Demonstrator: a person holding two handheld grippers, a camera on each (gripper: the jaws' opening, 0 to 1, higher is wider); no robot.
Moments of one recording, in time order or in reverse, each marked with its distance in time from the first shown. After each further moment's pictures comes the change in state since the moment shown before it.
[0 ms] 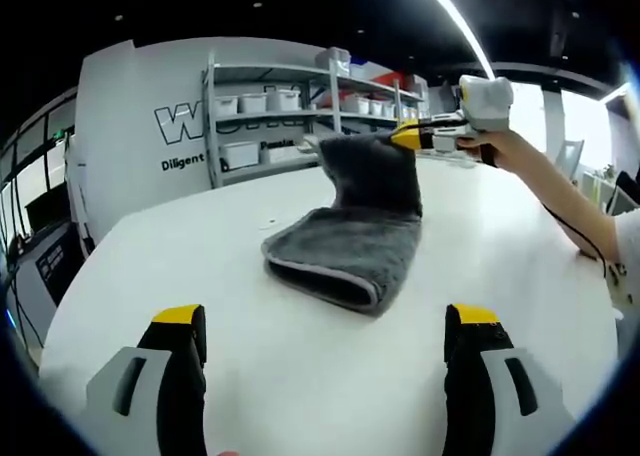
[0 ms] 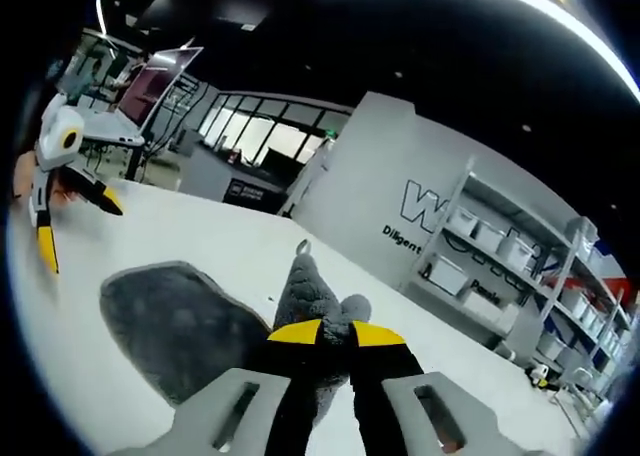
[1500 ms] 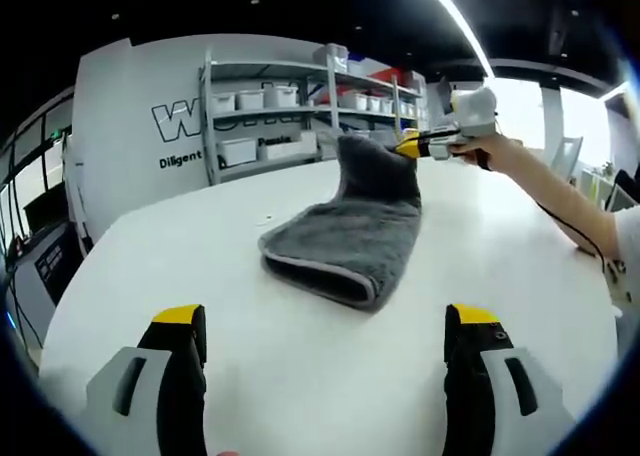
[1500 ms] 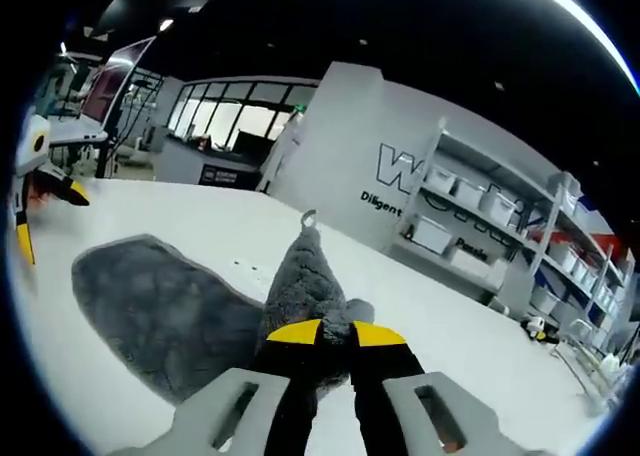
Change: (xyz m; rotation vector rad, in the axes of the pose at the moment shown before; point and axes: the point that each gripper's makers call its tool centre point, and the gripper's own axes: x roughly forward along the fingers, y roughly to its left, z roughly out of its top) left arm 0.001 -0.003 -0.003 0.007 0.018 -0.008; right arm -0.002 -0.038 -0.060 0.124 0.125 -0.084
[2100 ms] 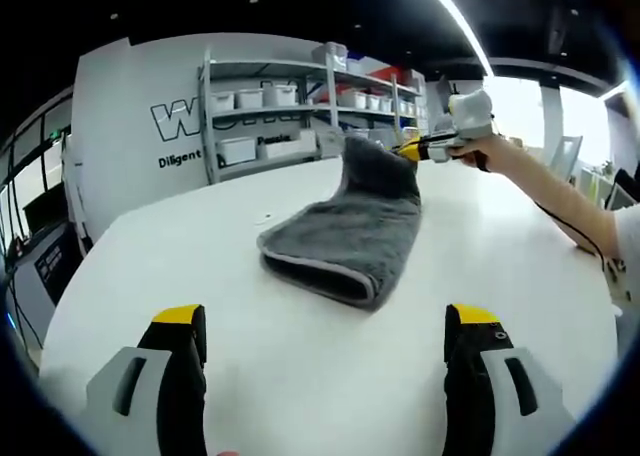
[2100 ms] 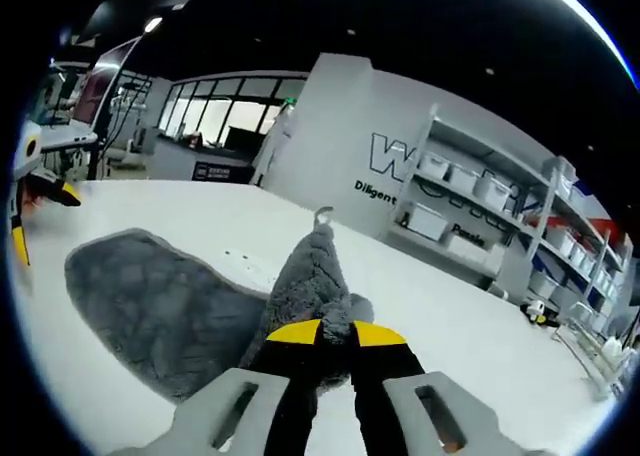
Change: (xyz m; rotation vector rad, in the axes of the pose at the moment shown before) left arm 0.000 -0.001 -0.002 0.002 0.007 -0.003; right arm 0.003 -0.010 -0.018 0.044 0.039 -0.017
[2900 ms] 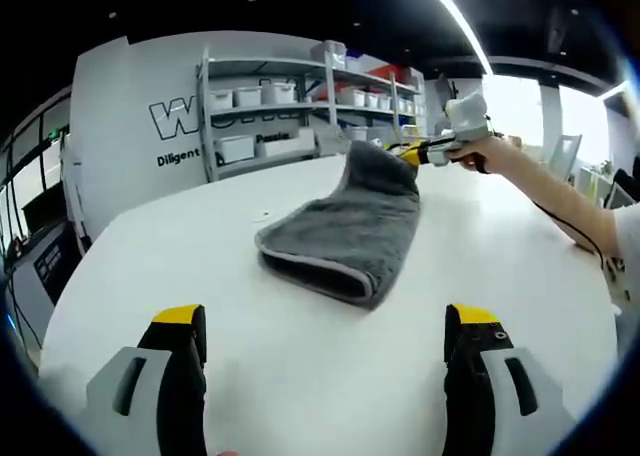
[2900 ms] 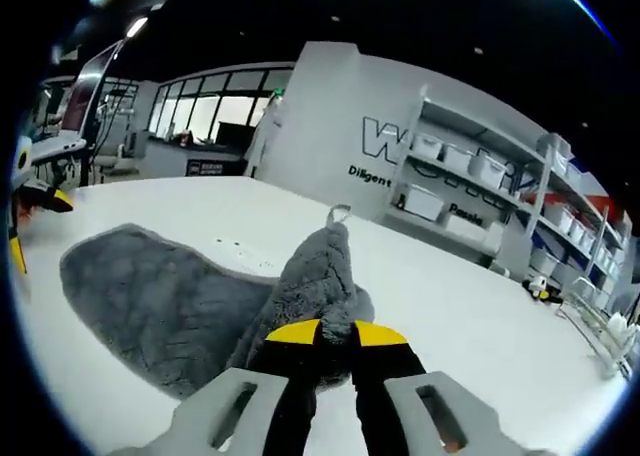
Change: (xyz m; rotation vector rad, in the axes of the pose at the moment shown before) left arm 0.001 0.000 -0.002 0.002 0.009 -0.005; right arm 0.003 -0.008 -0.020 0.067 0.057 -0.006
